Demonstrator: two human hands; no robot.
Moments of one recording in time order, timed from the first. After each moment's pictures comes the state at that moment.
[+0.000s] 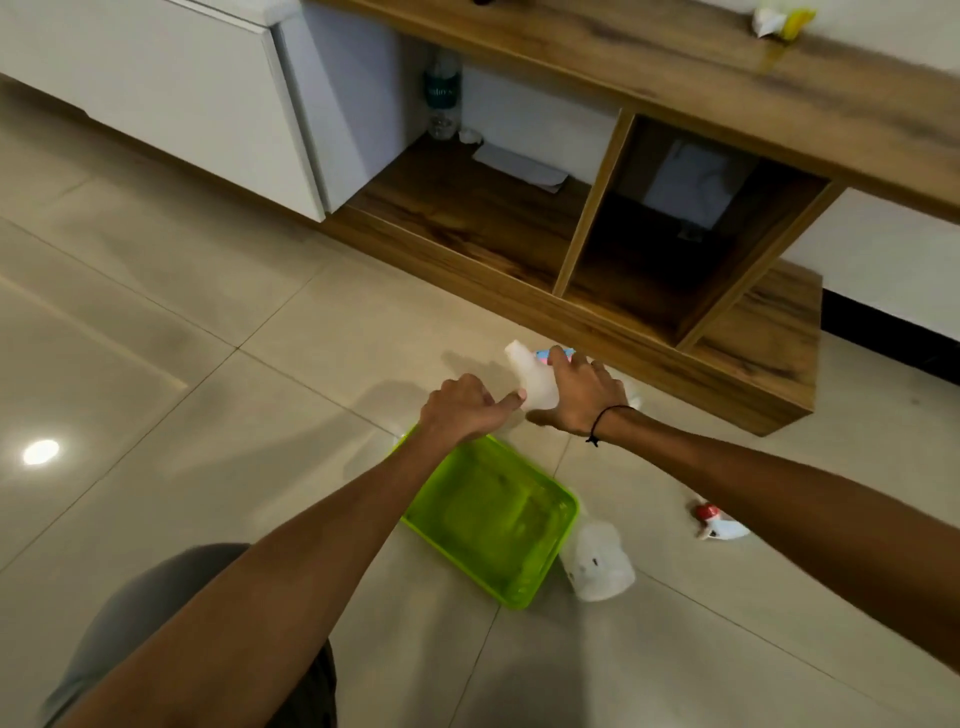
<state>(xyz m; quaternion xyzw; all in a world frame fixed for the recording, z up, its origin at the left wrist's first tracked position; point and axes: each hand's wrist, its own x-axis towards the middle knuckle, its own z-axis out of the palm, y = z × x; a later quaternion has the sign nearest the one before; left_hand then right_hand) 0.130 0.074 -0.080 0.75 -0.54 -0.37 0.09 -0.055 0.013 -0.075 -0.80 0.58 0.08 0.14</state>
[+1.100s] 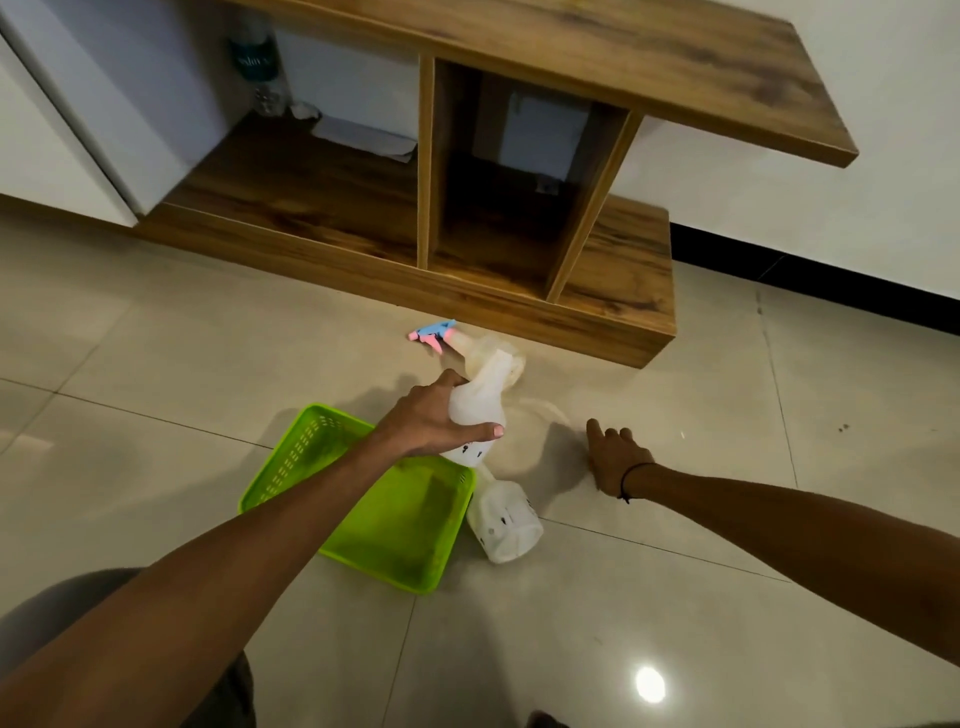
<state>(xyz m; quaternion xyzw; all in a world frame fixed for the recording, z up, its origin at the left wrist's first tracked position) 0.041 0.074 -0.105 0.61 -0.67 -0.43 0.08 -0.269 0.103 -0.149 -0.65 0.69 0.25 0.20</state>
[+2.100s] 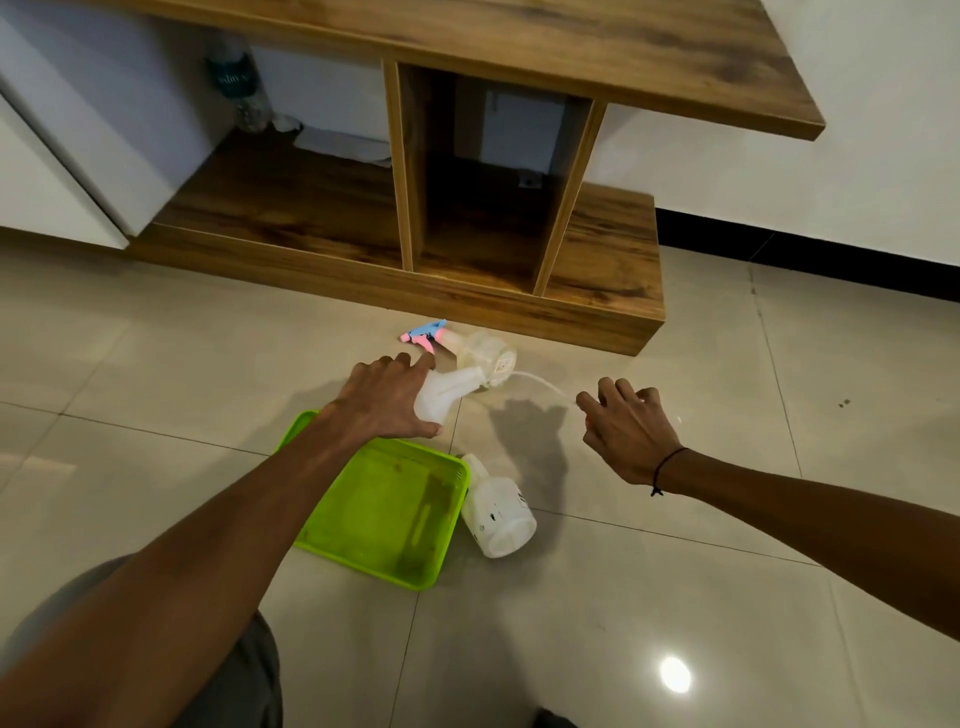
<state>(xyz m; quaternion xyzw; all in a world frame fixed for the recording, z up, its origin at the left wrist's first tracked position) 0.066 0.057 -0.075 0.56 -0.82 -0.09 -0.10 -0.287 0.114 -0.115 -0.81 0.57 0.11 -0.10</state>
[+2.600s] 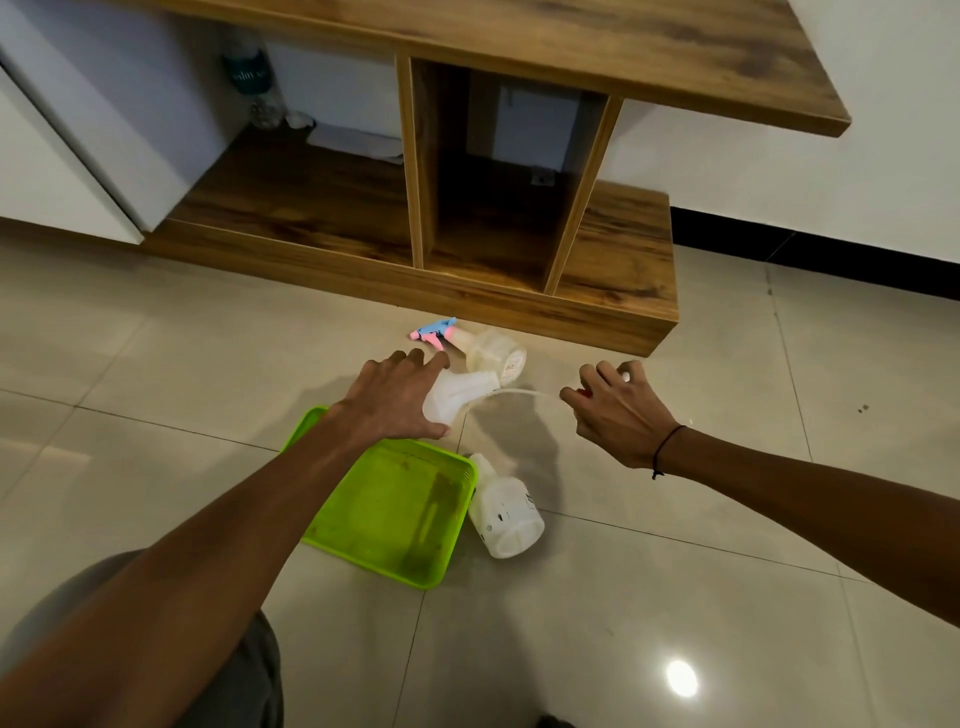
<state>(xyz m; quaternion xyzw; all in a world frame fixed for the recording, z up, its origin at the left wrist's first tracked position) 0.064 0.061 -0.072 0.55 -0.82 -0.08 -0.10 -0.271 0.087 -0.106 -0.86 0.47 0.09 -0.17</state>
